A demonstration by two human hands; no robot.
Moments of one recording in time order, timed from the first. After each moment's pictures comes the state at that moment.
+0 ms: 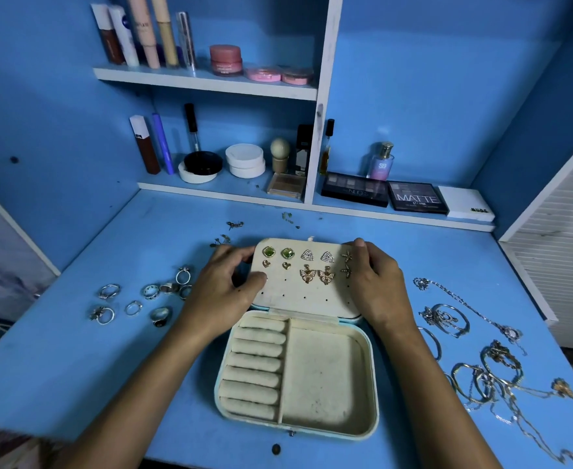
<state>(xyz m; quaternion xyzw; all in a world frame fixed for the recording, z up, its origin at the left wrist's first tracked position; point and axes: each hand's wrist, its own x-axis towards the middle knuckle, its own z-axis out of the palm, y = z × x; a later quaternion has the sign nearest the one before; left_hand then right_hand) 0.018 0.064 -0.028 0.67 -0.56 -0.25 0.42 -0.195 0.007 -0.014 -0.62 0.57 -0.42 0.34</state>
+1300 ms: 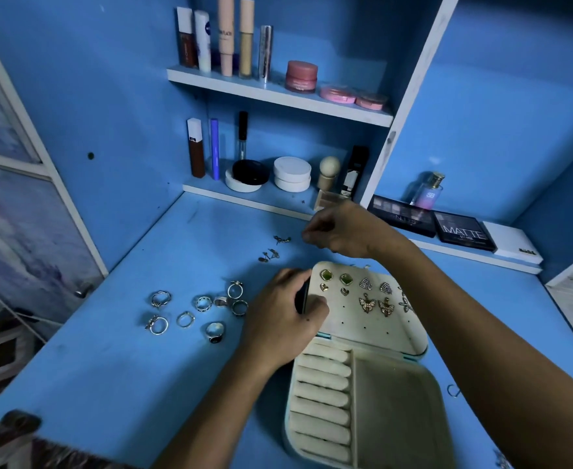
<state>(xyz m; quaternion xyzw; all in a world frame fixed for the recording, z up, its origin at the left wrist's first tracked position) 0.019 0.066 -0.032 0.66 -0.57 -0.23 0.43 -0.084 -0.086 0.046 -0.87 0.41 -0.11 0.26</state>
